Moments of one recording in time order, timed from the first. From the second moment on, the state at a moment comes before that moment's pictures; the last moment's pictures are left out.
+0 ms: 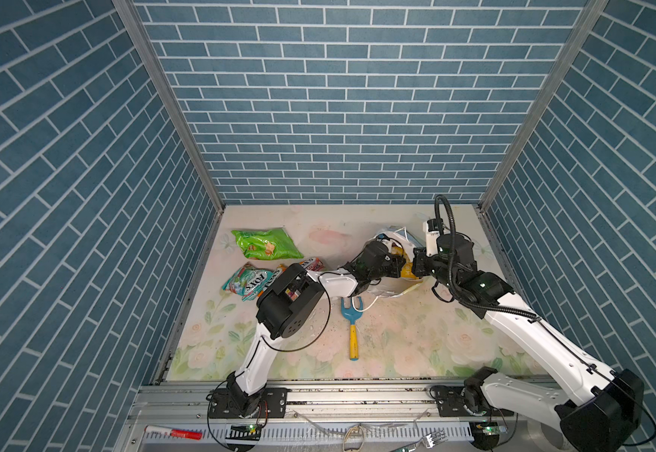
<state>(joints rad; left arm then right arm) -0.82 2.15 1.36 0.40 0.17 -0.66 0.57 1.10 0.97 -0.39 0.16 0.29</state>
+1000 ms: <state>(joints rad) -0.82 1.91 1.24 0.29 0.13 -0.61 0.57 1.09 0.95 -0.36 0.20 0.32</state>
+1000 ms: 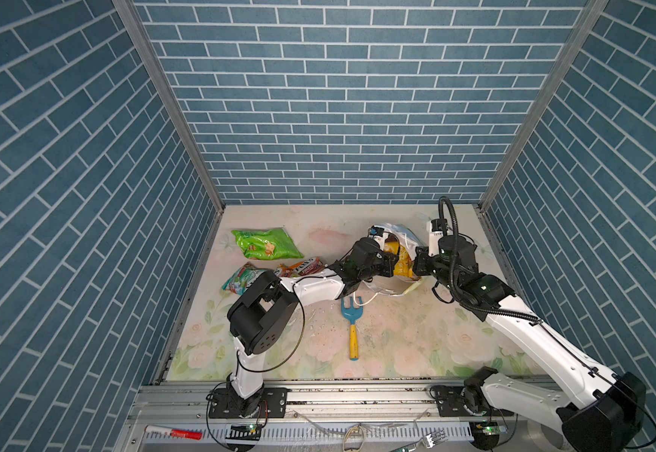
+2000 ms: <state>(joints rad) -0.81 1.72 1.21 0.11 0.12 -0.53 0.57 1.10 0.97 -0.40 0.24 0.32</state>
